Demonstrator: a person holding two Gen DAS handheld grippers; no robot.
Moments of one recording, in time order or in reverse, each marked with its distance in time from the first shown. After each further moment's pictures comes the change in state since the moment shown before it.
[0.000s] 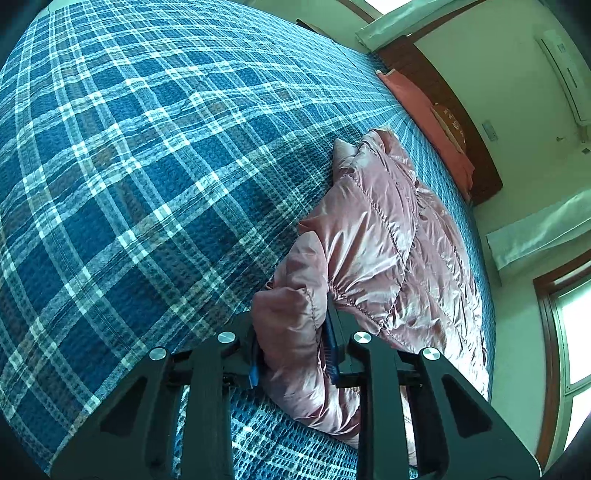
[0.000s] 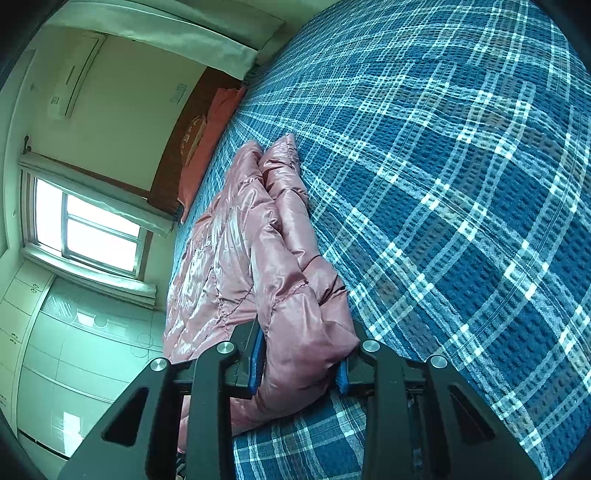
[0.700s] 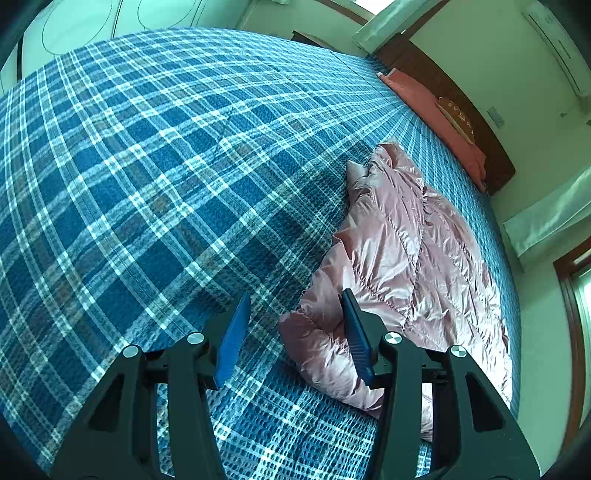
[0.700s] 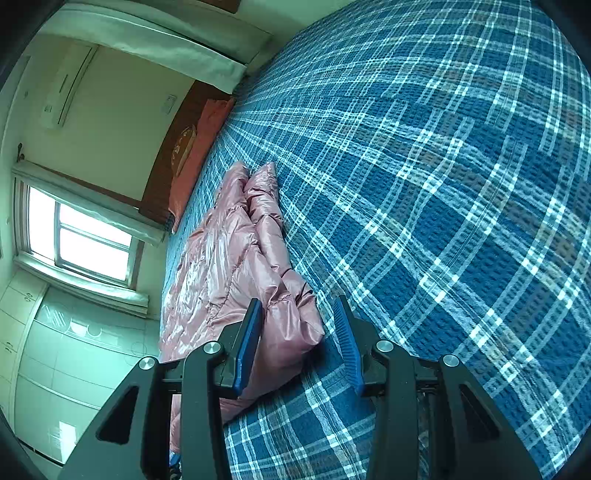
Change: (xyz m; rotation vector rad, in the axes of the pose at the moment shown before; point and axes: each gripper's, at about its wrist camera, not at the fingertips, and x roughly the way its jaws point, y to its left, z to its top) left arm -0.039 0.001 0.011 0.101 -0.043 0.116; right arm -0.050 -0.016 0.002 0.007 -0.031 -0.059
